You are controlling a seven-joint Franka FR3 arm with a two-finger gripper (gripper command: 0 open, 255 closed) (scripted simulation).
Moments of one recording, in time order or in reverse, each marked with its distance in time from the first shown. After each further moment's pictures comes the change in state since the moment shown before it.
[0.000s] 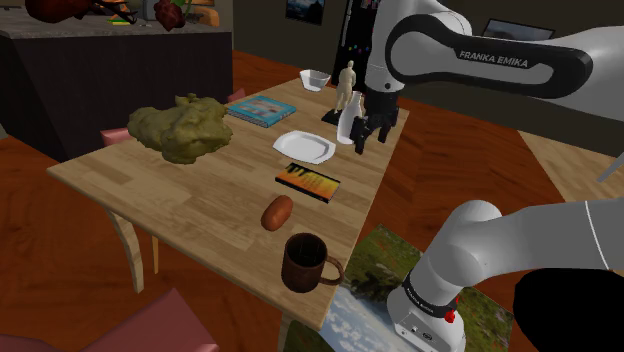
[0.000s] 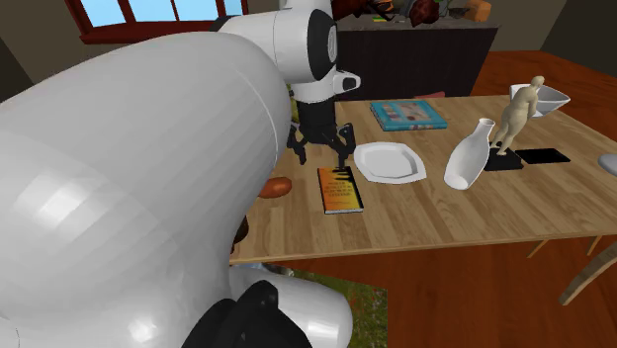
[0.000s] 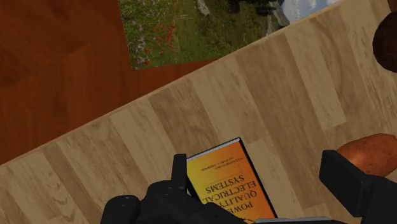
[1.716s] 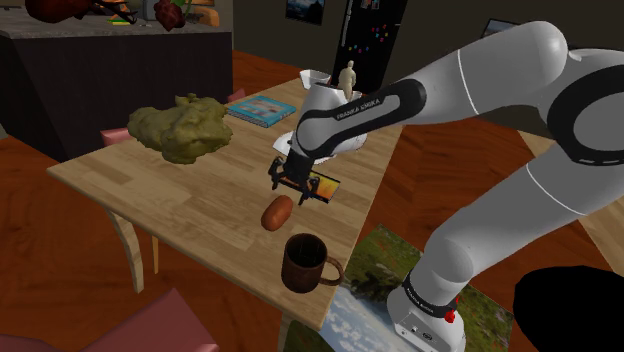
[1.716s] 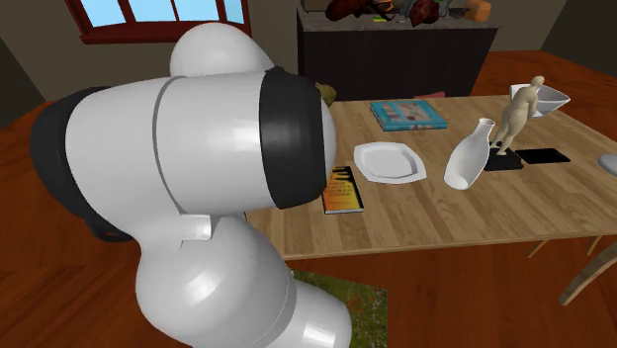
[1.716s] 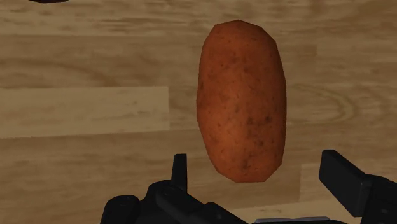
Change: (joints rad) arm -0.127 0.500 0.327 -0.150 0.474 0.807 1.056
